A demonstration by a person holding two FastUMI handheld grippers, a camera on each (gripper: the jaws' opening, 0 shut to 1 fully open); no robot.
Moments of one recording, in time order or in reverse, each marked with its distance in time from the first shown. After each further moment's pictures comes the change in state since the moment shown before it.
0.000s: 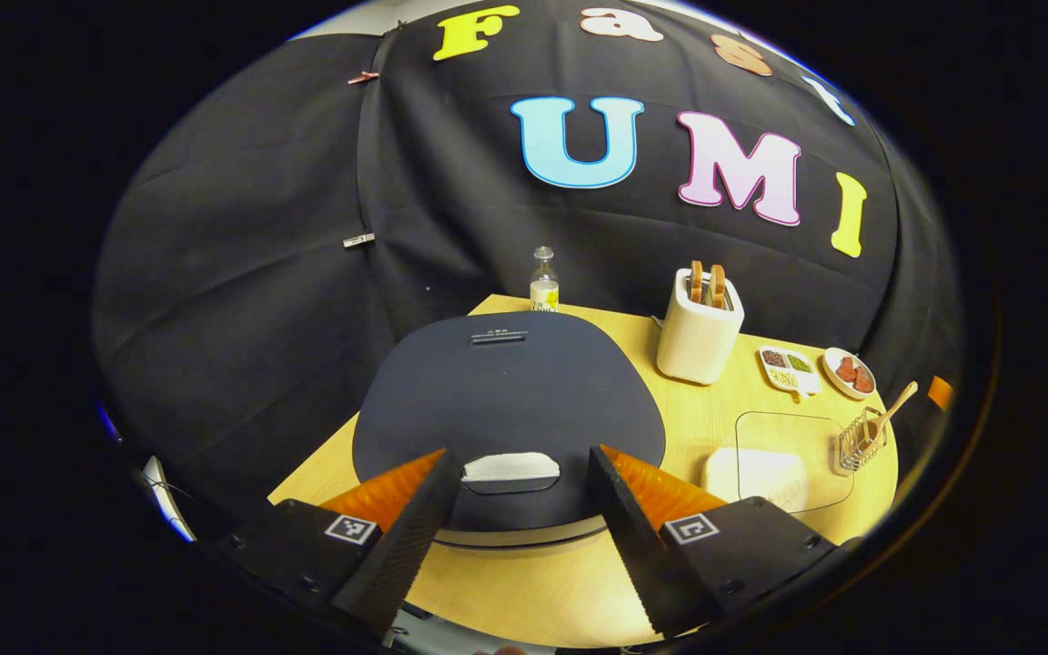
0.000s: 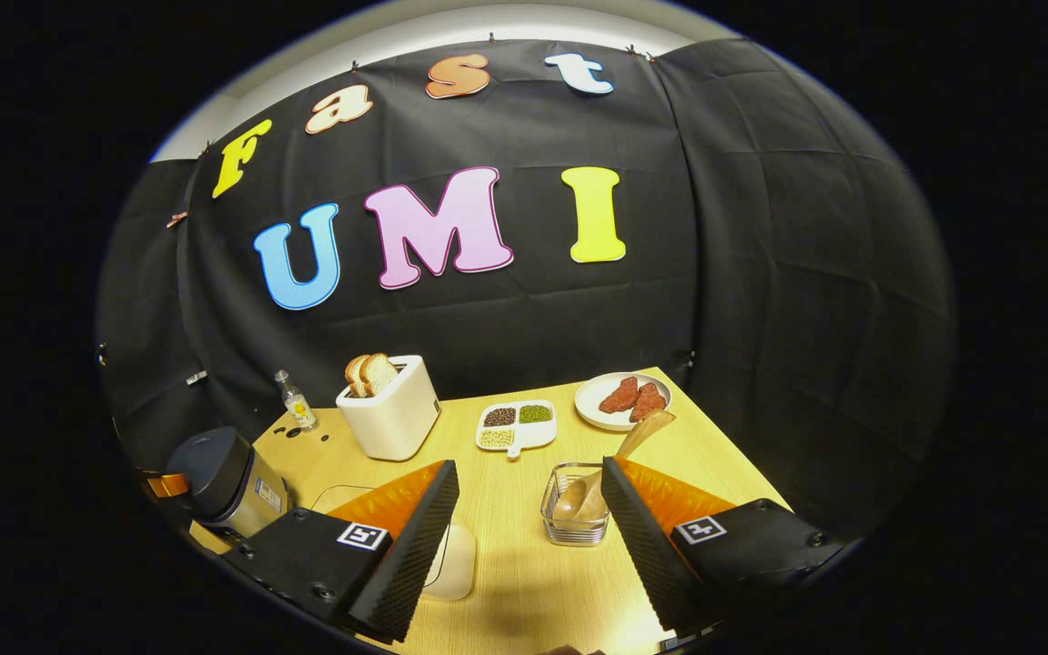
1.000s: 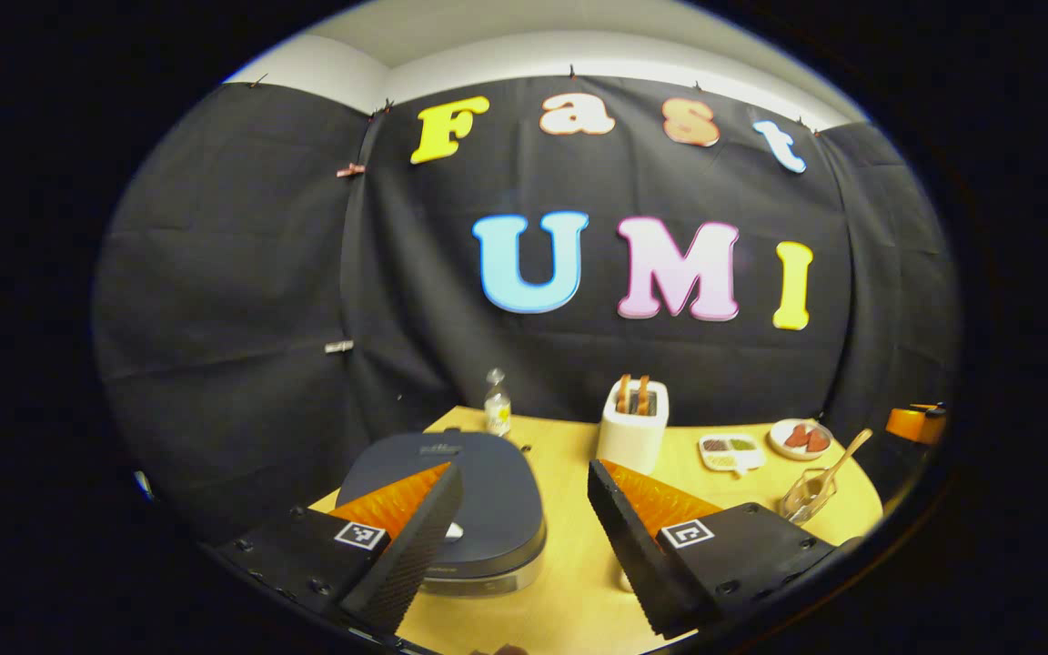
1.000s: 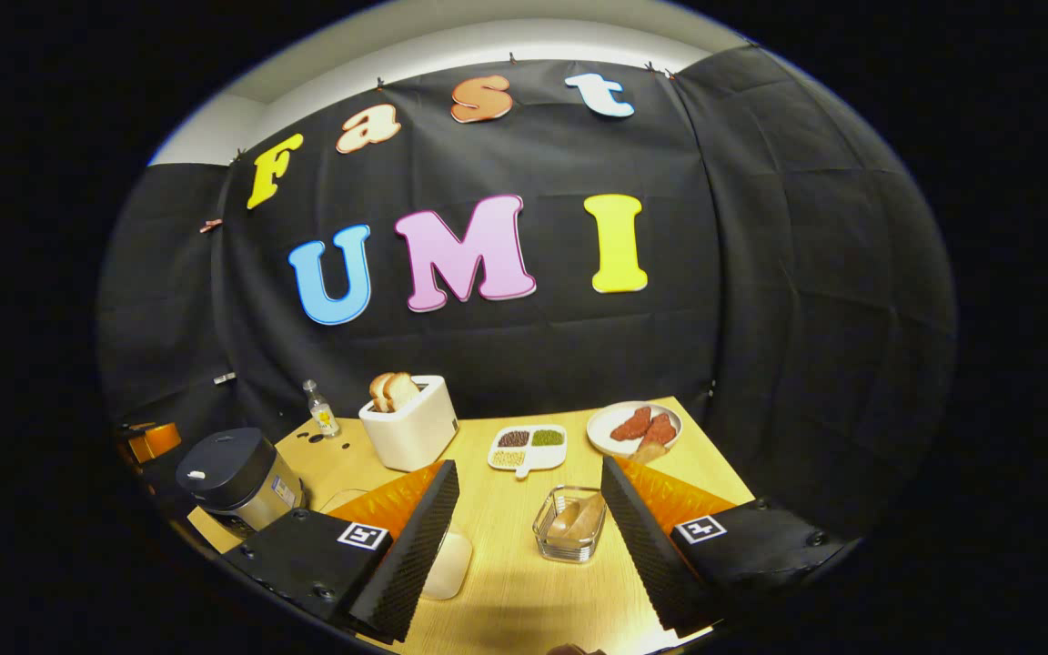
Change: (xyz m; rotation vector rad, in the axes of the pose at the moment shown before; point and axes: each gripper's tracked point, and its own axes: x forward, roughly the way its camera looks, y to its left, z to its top) left arm -0.103 -0.086 0.092 0.018 -0.433 -0.102; right arm -0.030 -0.008 0.050 -0.064 -0.144 0.133
